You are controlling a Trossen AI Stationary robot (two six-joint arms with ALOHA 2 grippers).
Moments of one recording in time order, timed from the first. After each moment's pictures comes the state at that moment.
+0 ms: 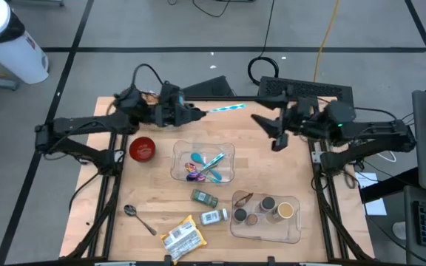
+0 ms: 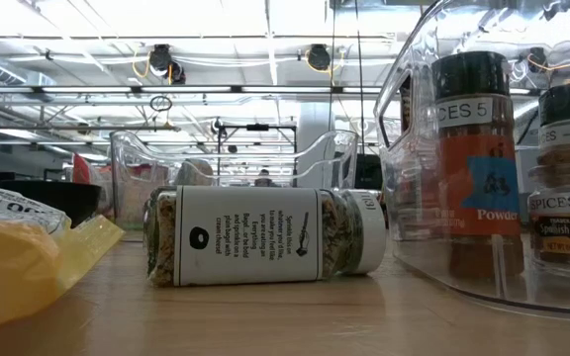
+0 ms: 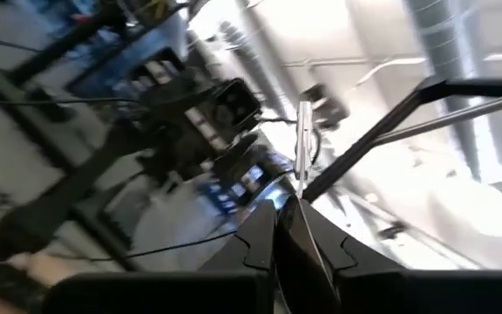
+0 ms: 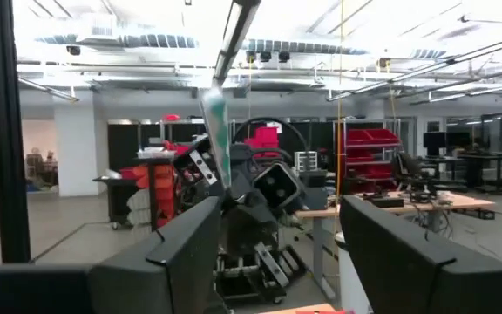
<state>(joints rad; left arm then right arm) 0.22 1.26 1.08 0.59 0.42 -1.07 0.06 1.05 1.13 0.29 0.24 -0.04</state>
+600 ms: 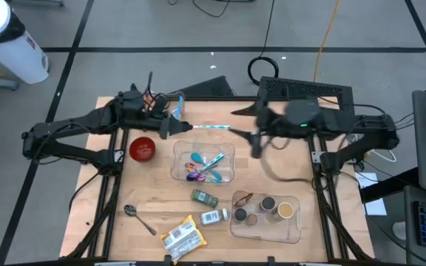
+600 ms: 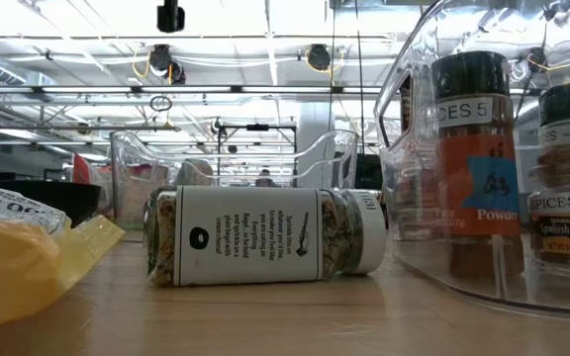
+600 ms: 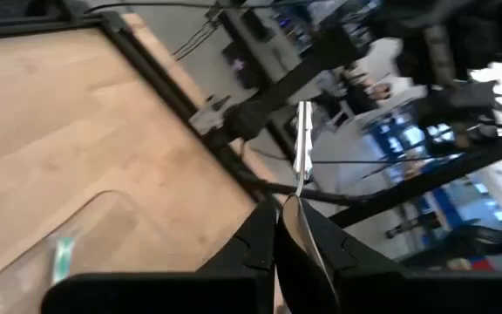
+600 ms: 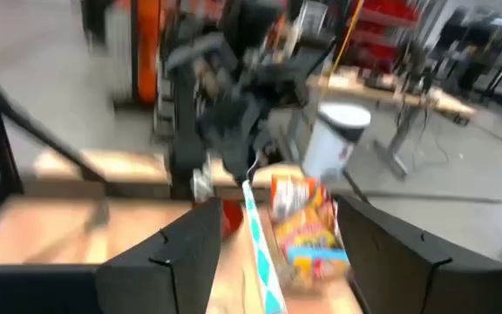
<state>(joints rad) 0.23 1.06 1.08 -0.24 0.25 -0.83 0.10 1.33 1.59 -0.44 0.31 -0.14</state>
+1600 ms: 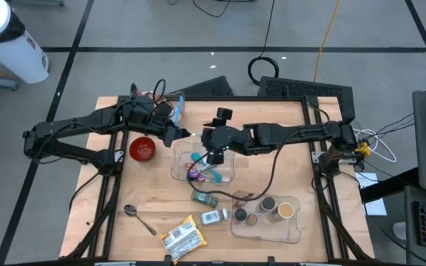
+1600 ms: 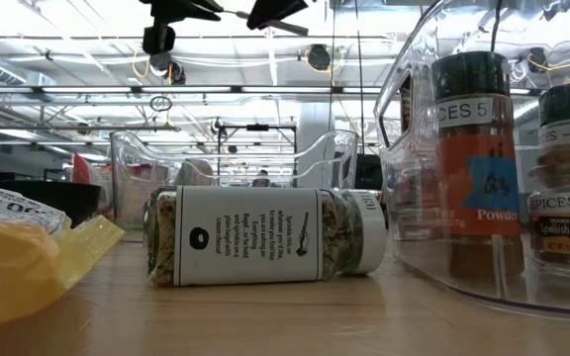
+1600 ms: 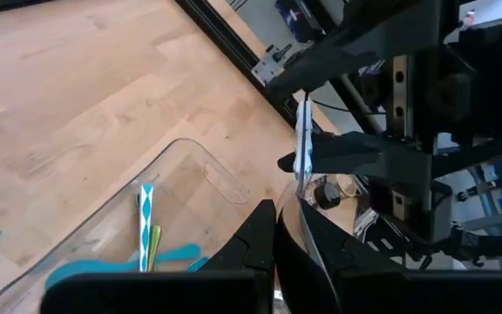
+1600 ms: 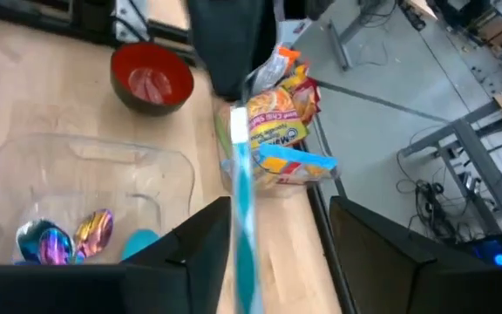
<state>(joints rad) 0.23 1.08 1.08 -0.45 0.22 -0.71 0.09 1.80 1.80 -0.62 0.56 -0.20</state>
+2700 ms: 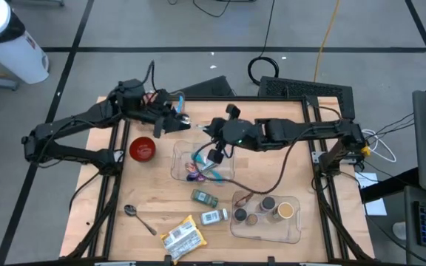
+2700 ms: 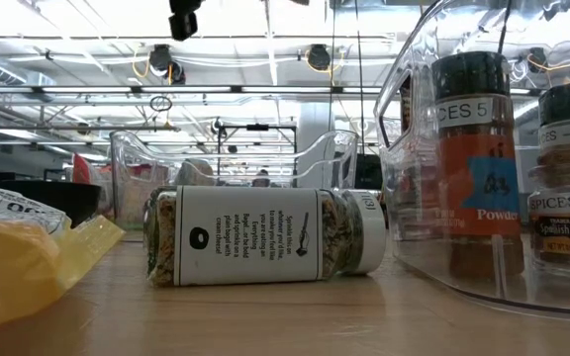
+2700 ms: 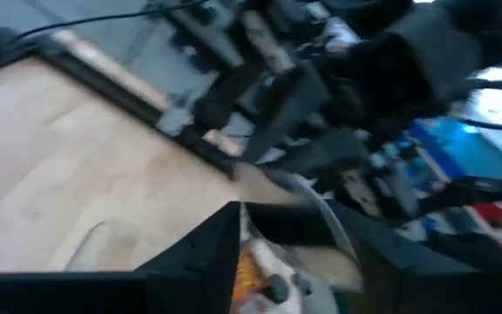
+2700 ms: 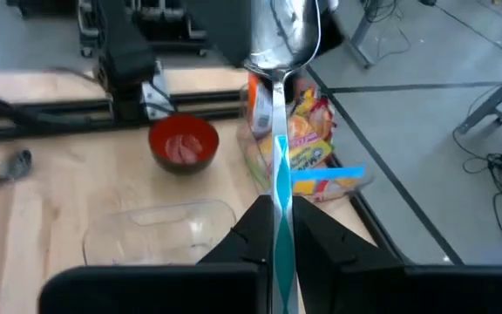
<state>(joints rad) 0.39 1.08 1.08 -0.21 0.57 -0.56 0.08 1.71 1.80 -0.59 0.49 0.07</state>
